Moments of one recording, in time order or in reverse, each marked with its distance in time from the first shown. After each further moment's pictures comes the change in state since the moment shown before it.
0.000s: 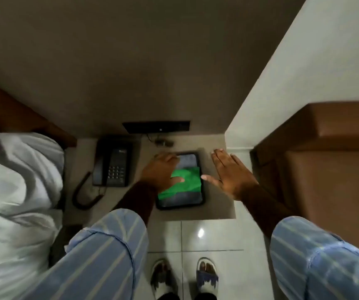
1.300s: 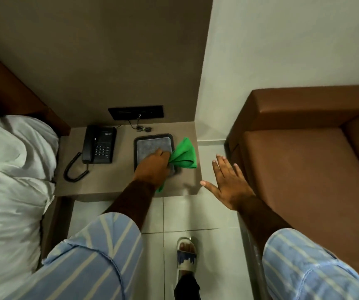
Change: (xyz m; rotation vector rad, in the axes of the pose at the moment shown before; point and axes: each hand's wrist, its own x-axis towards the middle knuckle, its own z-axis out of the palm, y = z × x) left_hand -0.137 0.188 0.002 -0.006 0.099 -0.163; right_hand -0.232 0.037 0.044 0.029 0.033 0.114
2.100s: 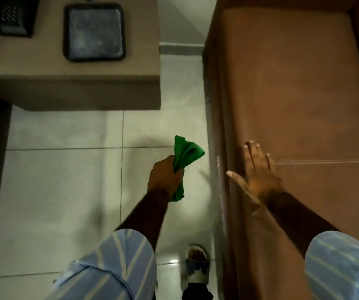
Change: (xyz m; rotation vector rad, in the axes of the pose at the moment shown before) left_hand -0.199 0.169 0.384 -0.628 -0.142 -0.404; right_hand -0.233 0.231 0.280 -0.077 -0.028 0.170
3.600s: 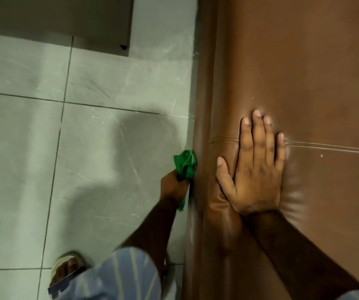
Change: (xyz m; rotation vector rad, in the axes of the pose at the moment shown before) left_hand 0.072 -0.074 0.306 -0.332 -0.094 -0.292; right_hand 0.023 0.048 0.116 -0.160 0.582 -0.078
